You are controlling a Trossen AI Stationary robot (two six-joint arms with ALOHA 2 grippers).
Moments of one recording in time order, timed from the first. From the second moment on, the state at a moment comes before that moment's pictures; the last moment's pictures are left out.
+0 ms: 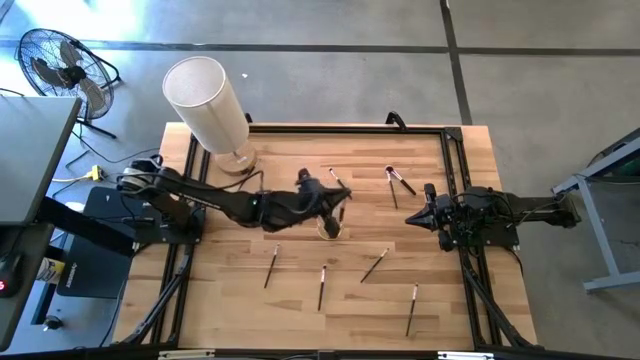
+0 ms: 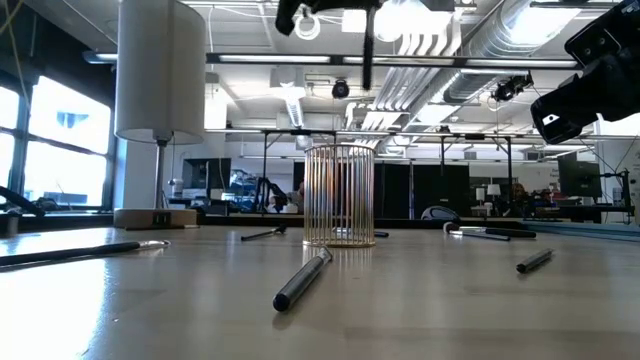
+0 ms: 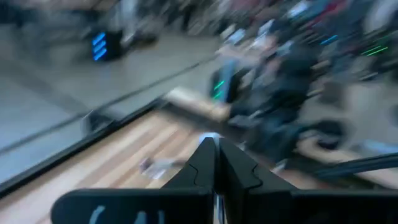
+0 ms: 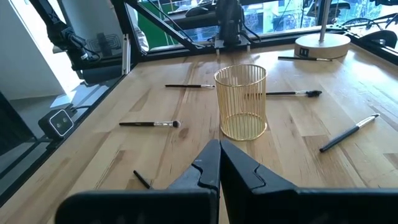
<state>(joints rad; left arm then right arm) -0.20 1.60 1.18 0.35 -0.65 -0.23 0.05 0.01 0.10 -0.29 -0.08 0.16</state>
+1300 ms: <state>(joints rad) -0.04 1.61 0.78 0.72 -0.21 -0.13 0.05 0.01 0.10 -0.29 -0.08 0.16</state>
